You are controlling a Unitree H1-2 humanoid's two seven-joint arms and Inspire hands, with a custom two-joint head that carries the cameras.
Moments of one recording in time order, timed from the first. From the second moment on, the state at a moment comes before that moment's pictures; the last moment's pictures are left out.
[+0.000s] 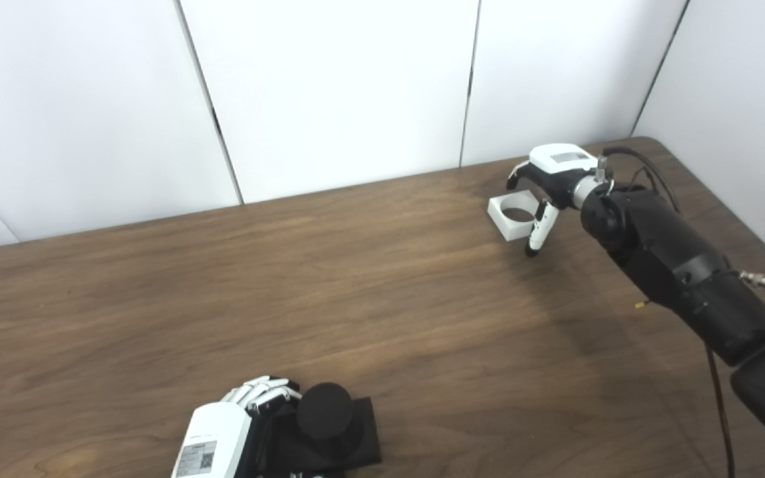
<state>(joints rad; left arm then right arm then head) 0.20 0.25 -0.43 -0.30 0.93 0.03 0.03 -0.58 -0.67 0.35 0.35 -0.81 0.23 0.32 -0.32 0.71</state>
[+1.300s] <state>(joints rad) 0.20 0.23 -0.44 -0.31 0.93 0.05 0.02 -0.38 -0.63 0.30 -0.31 -0.80 0.10 0.37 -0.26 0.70</state>
